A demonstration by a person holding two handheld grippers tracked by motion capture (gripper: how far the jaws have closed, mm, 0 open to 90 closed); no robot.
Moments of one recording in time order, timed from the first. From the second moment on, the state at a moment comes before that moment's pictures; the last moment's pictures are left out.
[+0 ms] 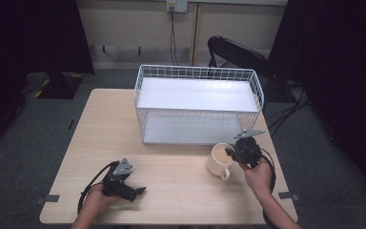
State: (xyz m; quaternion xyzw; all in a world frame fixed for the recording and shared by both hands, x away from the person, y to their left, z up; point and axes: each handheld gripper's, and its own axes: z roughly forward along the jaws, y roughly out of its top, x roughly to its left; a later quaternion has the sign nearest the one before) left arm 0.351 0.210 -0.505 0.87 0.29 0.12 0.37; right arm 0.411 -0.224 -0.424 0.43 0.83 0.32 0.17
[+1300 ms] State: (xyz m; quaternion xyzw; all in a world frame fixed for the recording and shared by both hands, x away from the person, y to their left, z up) left arm 0.351 0.209 -0.505 0.87 0.29 0.12 0.37; right arm 0.432 -0.224 -0.405 0.46 0.80 0.33 0.21
